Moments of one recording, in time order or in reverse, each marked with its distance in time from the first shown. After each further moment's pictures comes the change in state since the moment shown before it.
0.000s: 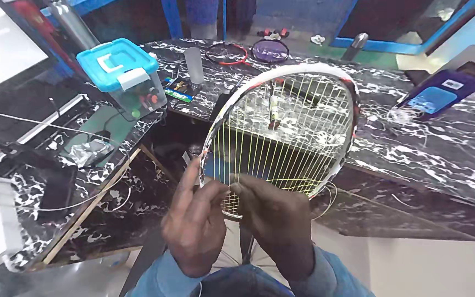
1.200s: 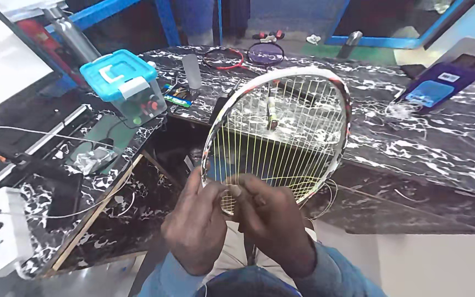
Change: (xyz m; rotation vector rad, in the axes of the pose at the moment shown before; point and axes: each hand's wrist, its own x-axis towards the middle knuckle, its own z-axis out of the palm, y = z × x) left_hand 0.000 -0.001 -0.002 0.072 -0.014 0.045; right_hand 0.004 -0.003 -0.002 0.107 -0.163 0.088
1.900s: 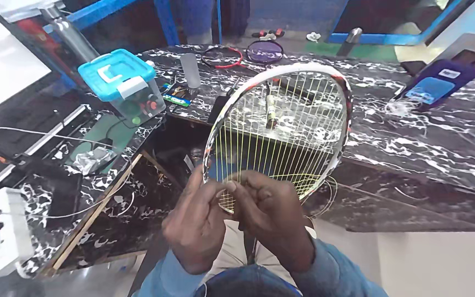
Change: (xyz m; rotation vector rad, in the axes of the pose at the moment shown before) left_hand -0.001 0.001 0.005 -0.163 0.031 -0.018; right_hand 0.002 0.003 0.000 0.183 0.053 0.085
